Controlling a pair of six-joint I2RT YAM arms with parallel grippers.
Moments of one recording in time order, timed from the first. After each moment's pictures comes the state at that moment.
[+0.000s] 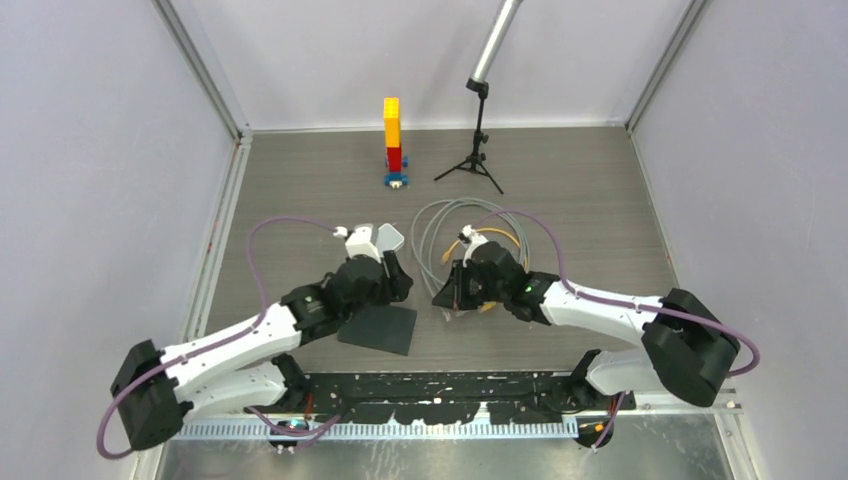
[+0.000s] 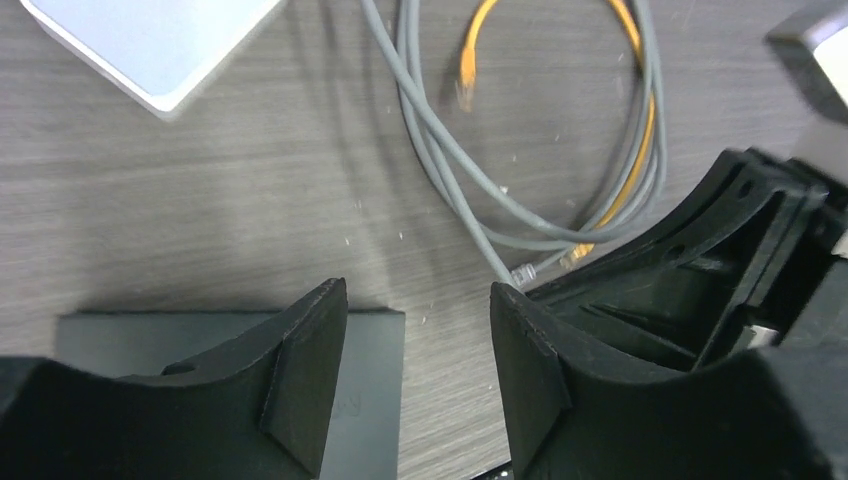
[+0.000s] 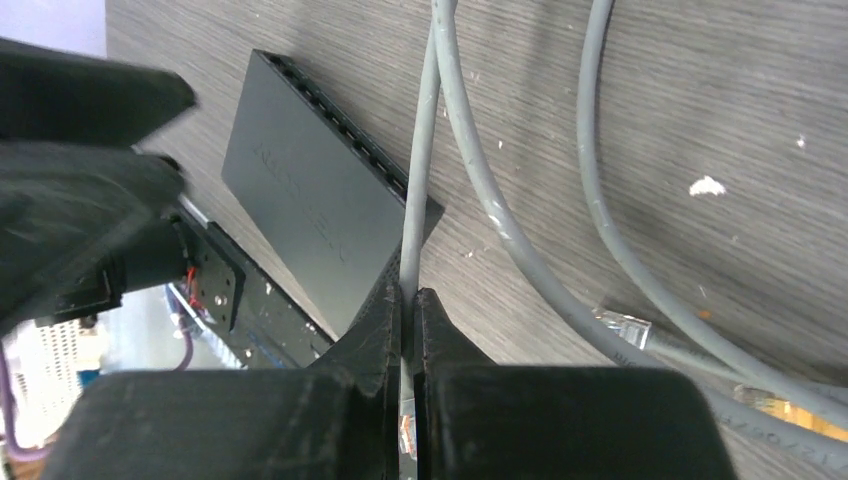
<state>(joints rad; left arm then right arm) -0.88 0.94 0.61 -0.24 -0.31 -0.78 0.83 1.29 0.61 0.02 -0.21 0.78</state>
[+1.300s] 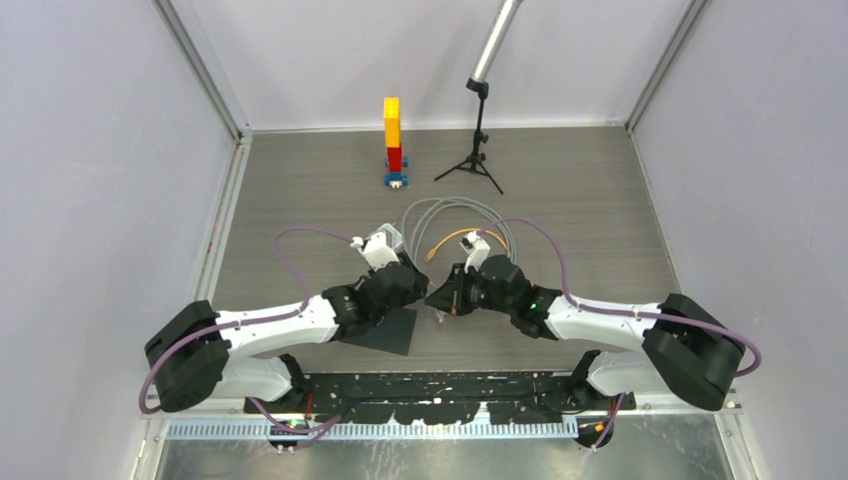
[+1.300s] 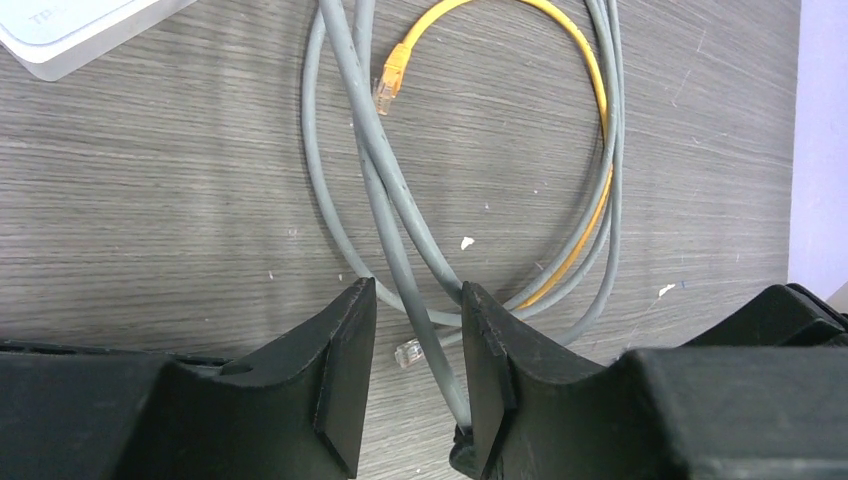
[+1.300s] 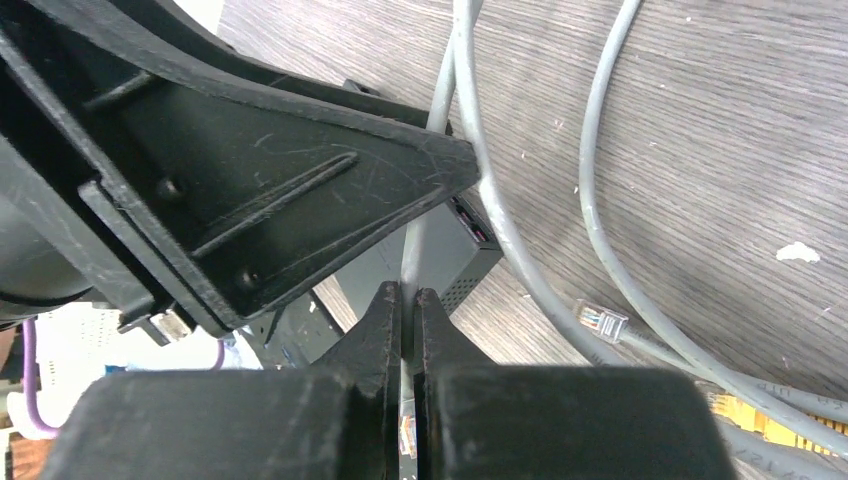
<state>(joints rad) -1.02 1.25 0.61 -0.01 -0.51 -1.07 0.90 1.28 0.46 0.38 -0.17 0.79</state>
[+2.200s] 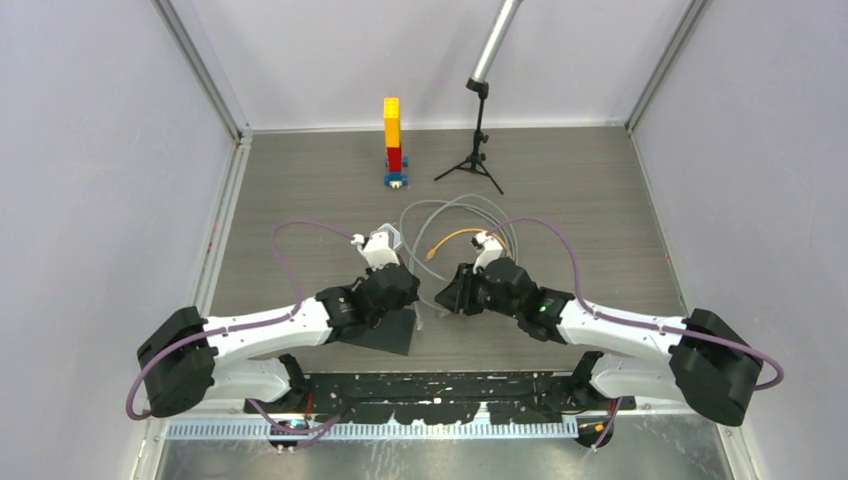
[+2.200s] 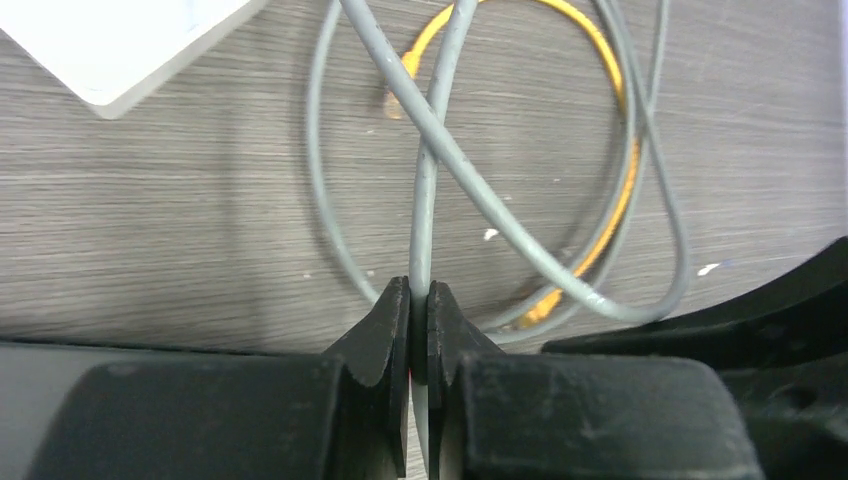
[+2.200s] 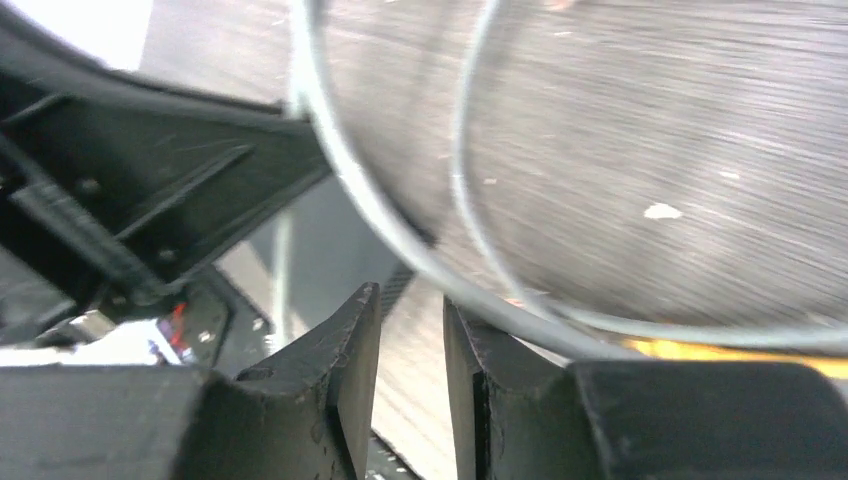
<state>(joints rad) -1.04 1.20 0.61 -0.05 -0.54 -0.99 0.92 1.16 0.47 0.22 -0.05 0.76</state>
